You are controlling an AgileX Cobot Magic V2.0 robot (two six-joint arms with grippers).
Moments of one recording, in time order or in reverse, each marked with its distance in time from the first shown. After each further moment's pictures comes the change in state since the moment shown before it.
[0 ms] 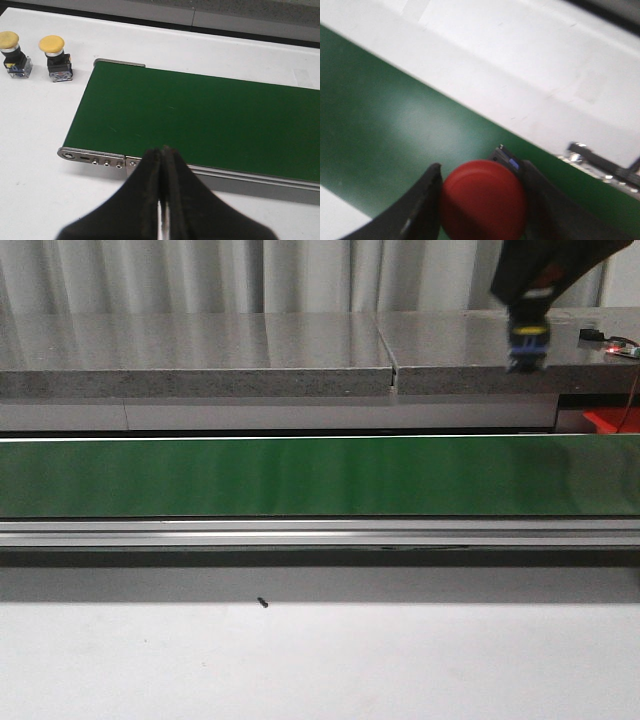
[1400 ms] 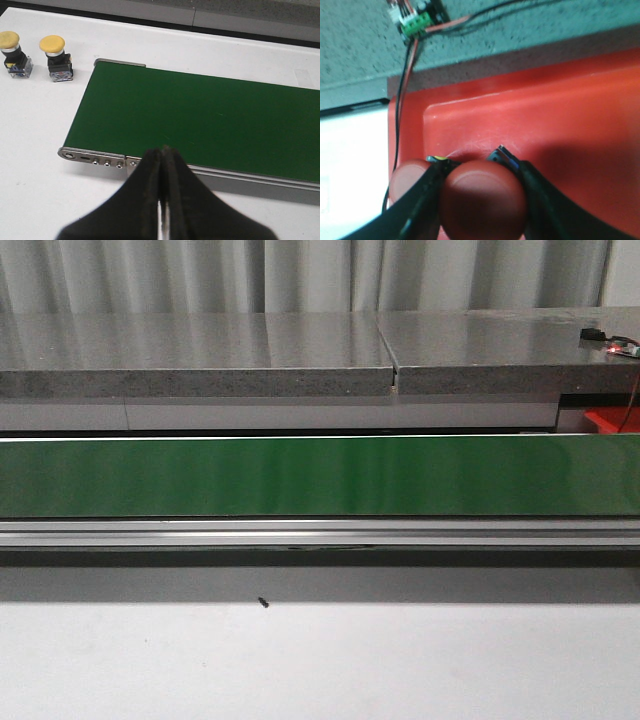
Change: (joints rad) left arm 0.000 0.000 0.000 0.000 0.000 0.000; right arm -0.570 0.638 -0.552 0.194 -0.039 -0.016
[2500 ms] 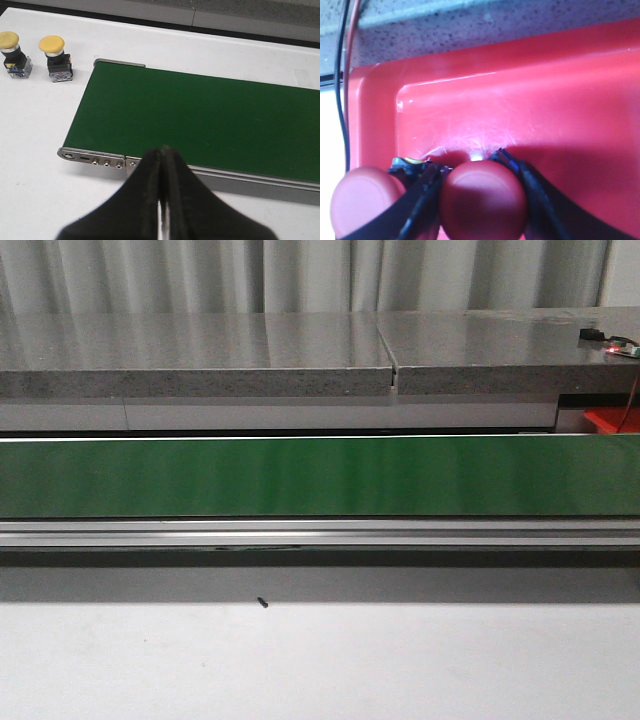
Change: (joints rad) left arm 0.000 0.000 0.000 0.000 0.000 0.000; right arm 0.027 0.101 -0.010 -0.034 -0.042 -0.024
